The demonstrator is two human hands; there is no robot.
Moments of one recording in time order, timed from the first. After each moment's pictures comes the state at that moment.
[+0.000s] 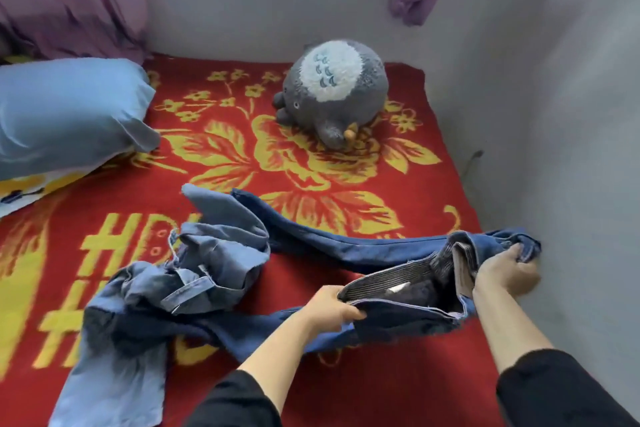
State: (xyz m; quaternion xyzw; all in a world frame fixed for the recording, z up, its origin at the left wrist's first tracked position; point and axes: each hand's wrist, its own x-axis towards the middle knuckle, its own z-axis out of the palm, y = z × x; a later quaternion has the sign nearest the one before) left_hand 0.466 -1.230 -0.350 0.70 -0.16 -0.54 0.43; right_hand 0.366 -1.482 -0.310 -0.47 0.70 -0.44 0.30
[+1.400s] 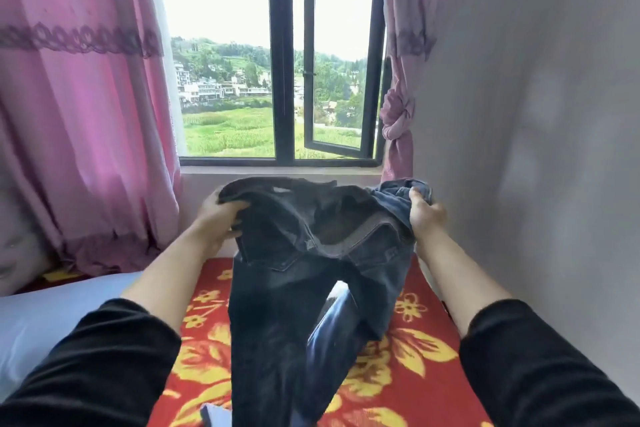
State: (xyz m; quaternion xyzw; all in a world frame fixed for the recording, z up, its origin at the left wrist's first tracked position) left_hand 0.799 -1.257 0.022 0.69 -0.16 -0.09 0.70; right_hand 0.634 -1.540 0.019 -0.57 0.36 -0.43 0.60
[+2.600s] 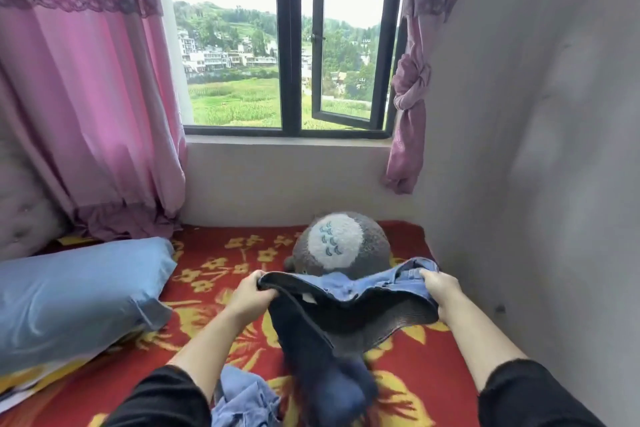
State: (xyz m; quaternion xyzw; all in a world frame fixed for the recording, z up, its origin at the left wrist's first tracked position) left_hand 0.759 -1.260 -0.167 0.83 -0.19 -0.14 0.50; right_hand 0.591 -1.556 -0.144 -0.56 0.48 -0.22 0.64
